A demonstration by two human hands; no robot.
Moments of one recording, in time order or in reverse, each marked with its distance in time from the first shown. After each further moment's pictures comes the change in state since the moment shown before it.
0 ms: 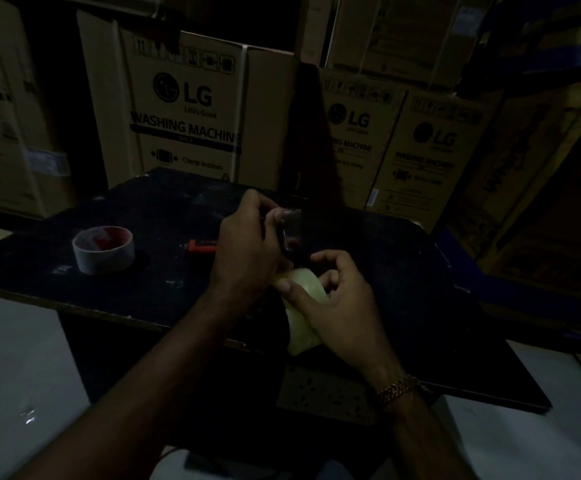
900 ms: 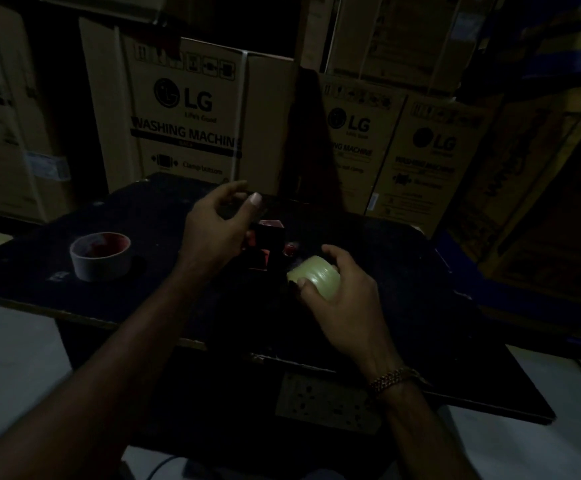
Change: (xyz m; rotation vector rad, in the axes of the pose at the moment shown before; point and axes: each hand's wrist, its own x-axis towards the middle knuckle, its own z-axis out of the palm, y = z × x) left_hand 0.045 -0.043 -0.028 -0.103 -0.045 -0.163; right_hand 0.018 0.011 -0.008 -0.209 0.115 -0.147
